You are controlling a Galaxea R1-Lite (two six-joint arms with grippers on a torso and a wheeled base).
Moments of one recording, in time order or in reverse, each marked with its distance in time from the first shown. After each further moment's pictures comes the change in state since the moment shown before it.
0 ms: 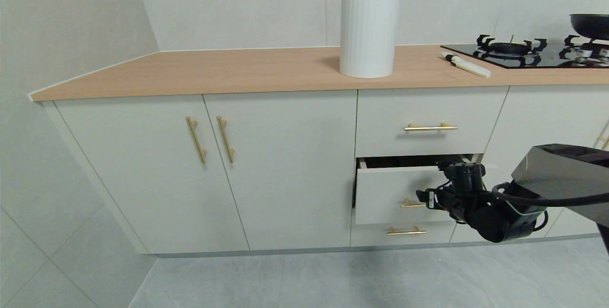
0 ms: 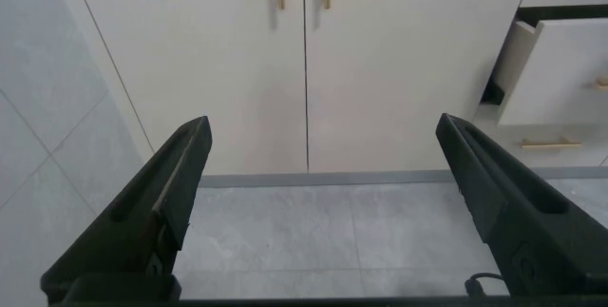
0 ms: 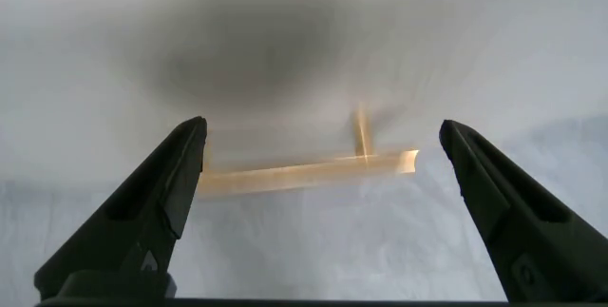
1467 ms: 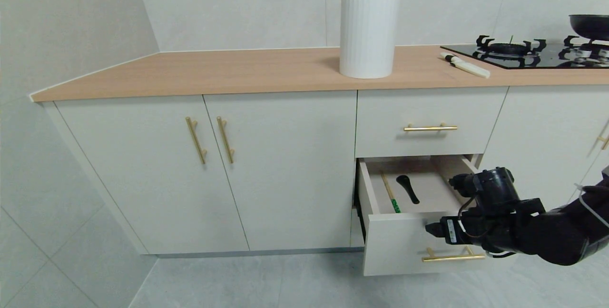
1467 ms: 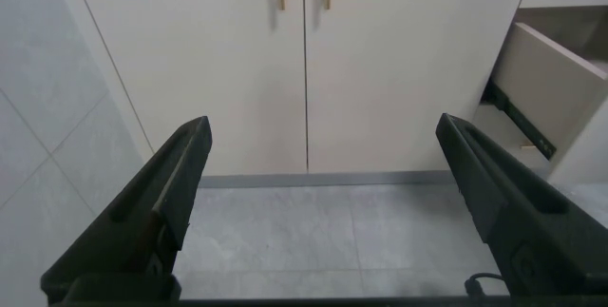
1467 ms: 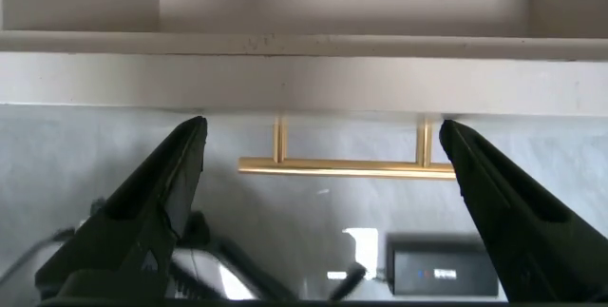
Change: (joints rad) left arm 0.000 0.000 0.000 0.000 0.000 0.000; right arm 0.127 -0.429 0.326 0.418 0.064 0.056
